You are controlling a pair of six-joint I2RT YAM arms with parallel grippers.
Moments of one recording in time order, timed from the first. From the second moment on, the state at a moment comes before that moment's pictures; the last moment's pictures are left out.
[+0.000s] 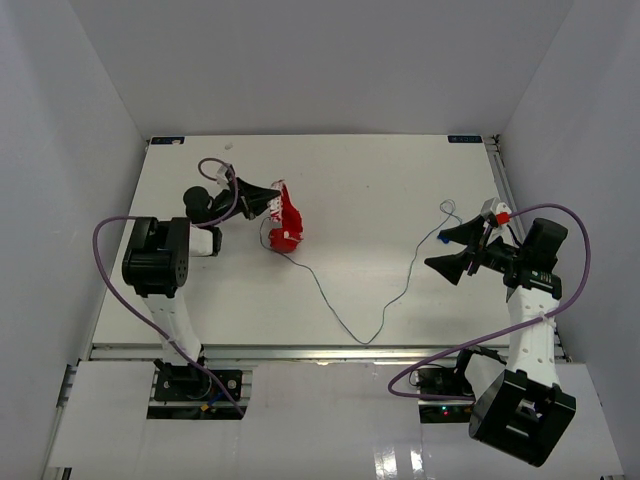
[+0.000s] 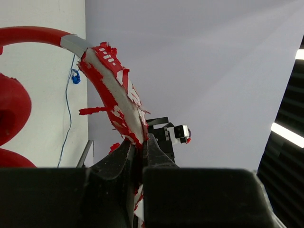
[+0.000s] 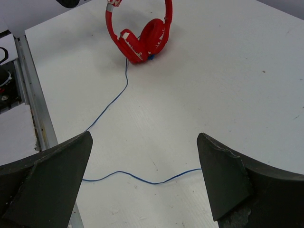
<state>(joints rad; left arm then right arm) -0.05 1.96 0.87 1.24 1.00 -1.76 -0.37 0.92 0.66 -0.33 -1.43 -0.45</state>
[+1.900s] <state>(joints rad) -0.16 1.84 1.37 -0.64 -0.16 -0.19 -0.37 0.93 0.66 -0.35 -1.44 -0.46</state>
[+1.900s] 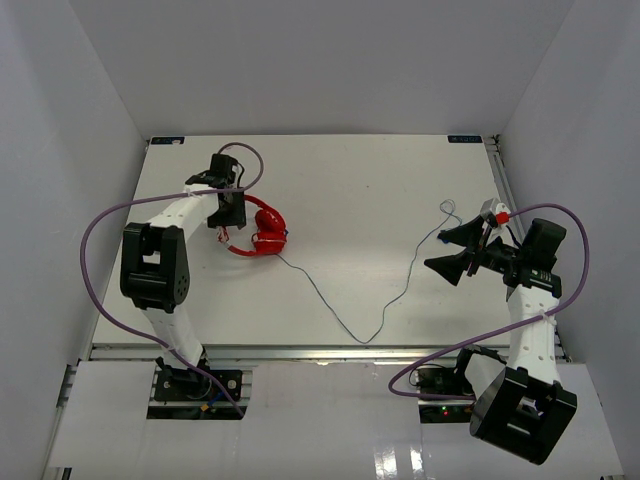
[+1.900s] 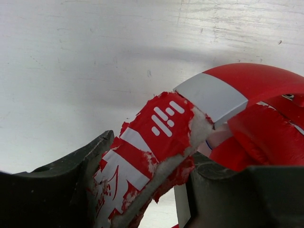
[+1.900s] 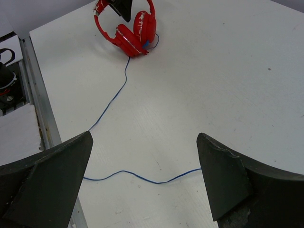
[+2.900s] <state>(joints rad) -0.11 1.86 1.36 -0.59 -0.25 -0.14 -0.37 0.93 0.66 -0.36 -1.44 -0.48</state>
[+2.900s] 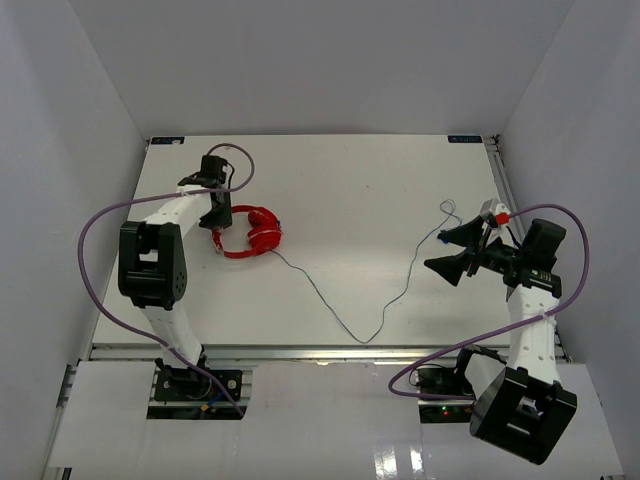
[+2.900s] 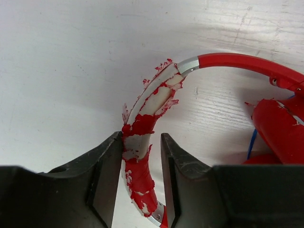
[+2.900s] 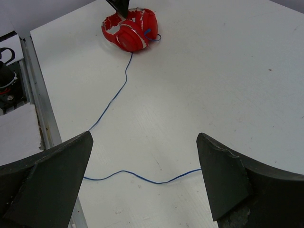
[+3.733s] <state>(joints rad) -0.02 1.96 1.35 -0.55 -0.12 -0.18 -0.37 0.93 0.66 -0.36 -1.45 -0.48</state>
